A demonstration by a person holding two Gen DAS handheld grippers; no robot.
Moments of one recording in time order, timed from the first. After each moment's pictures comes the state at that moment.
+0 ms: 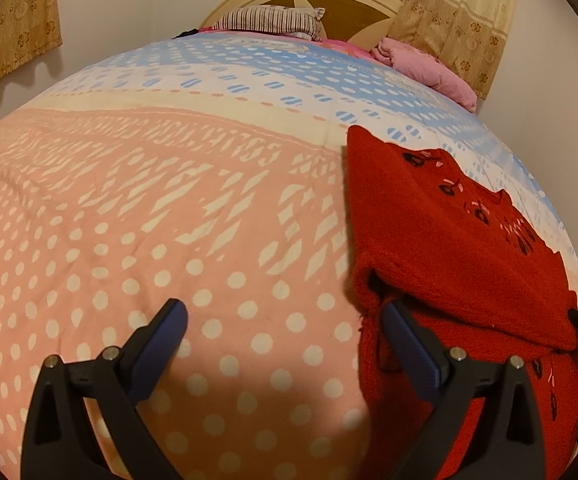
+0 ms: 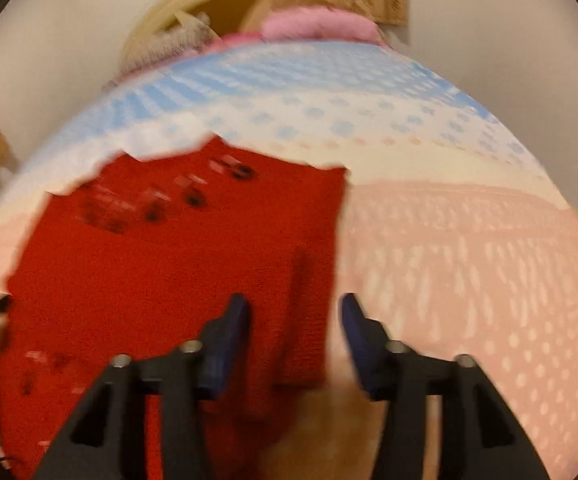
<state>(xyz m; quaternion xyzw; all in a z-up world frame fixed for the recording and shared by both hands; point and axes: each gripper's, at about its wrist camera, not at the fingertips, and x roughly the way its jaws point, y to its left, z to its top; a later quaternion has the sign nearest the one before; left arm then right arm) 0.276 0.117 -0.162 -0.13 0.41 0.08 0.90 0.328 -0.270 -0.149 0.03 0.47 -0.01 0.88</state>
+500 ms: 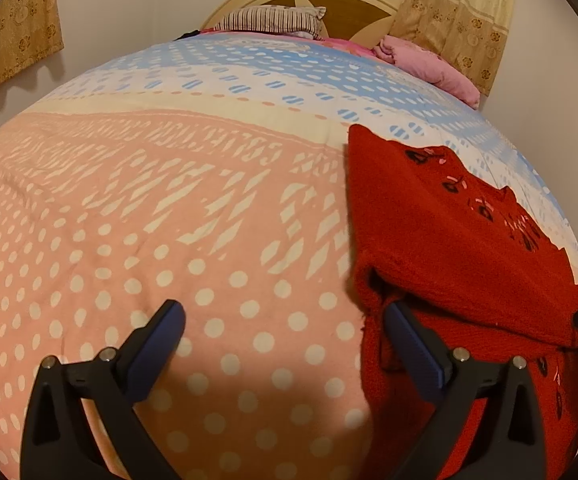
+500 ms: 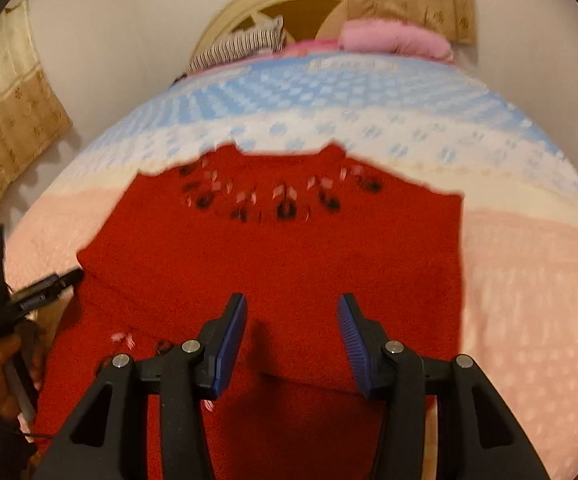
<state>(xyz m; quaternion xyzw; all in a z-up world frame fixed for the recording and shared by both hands) 0.278 0.112 -0.162 -0.13 0.42 0.09 0.90 0.308 -0.203 -0.129 0.02 0.45 0.12 0.88</state>
